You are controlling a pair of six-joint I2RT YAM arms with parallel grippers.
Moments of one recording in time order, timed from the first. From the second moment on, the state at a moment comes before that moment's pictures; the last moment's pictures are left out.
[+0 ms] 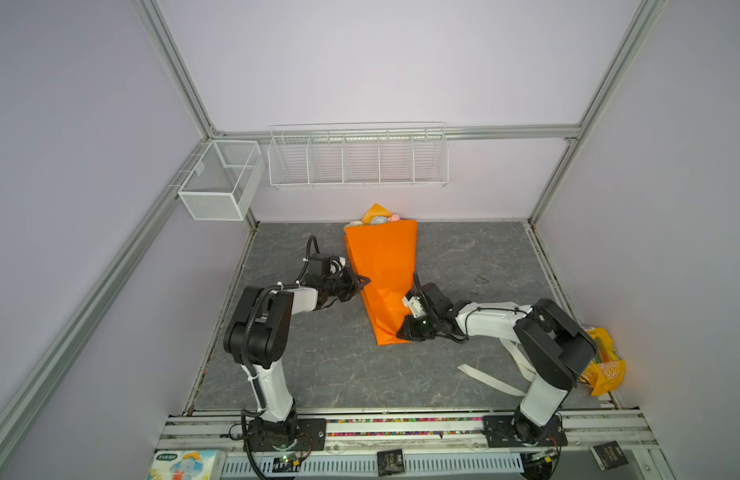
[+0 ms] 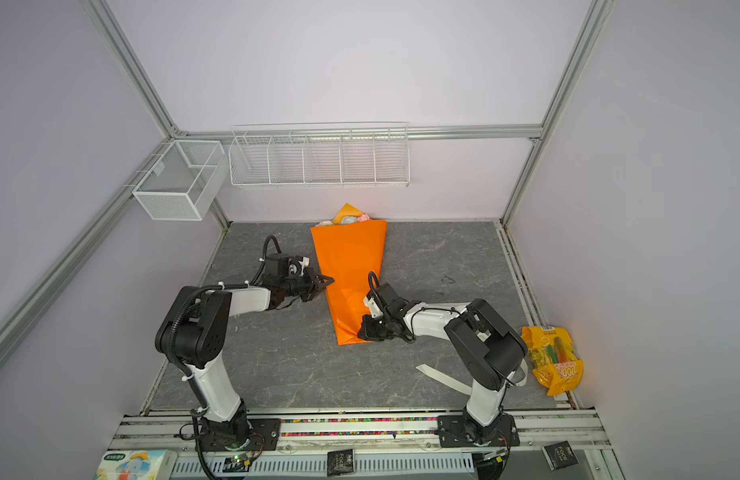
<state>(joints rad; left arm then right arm) -0.26 1.87 0.93 0.28 0.76 -1.01 0.72 1.76 0.87 -0.14 -0.46 0.66</state>
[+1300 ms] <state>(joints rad) -0.20 1.94 1.00 0.12 0.82 -0.84 0.41 1.85 1.19 -0.17 -0.53 0.67</state>
